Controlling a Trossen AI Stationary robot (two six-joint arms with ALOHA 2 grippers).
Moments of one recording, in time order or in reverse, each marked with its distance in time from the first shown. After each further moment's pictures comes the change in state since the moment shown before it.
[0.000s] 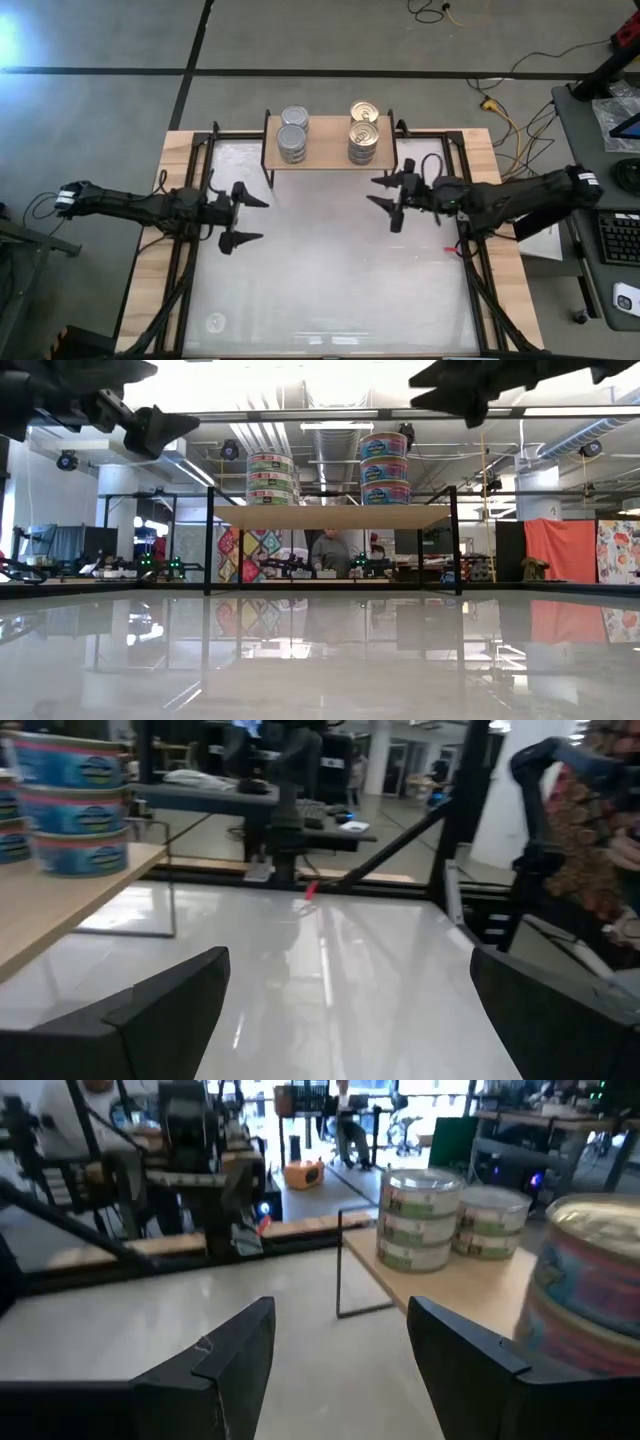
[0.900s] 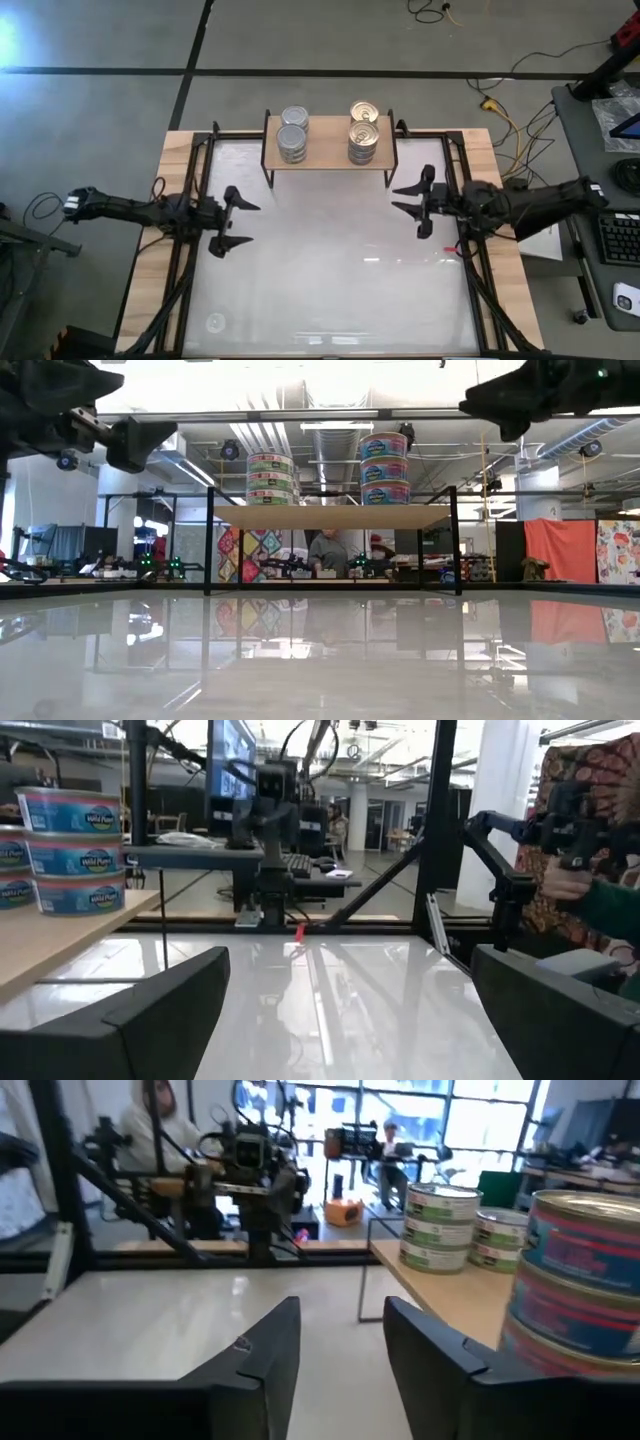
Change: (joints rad) left arm -0.026 -0.231 -0.220 0.163 0.011 0.054; right arm 0.000 -0.389 -0.266 -0.007 -0.127 -0.115
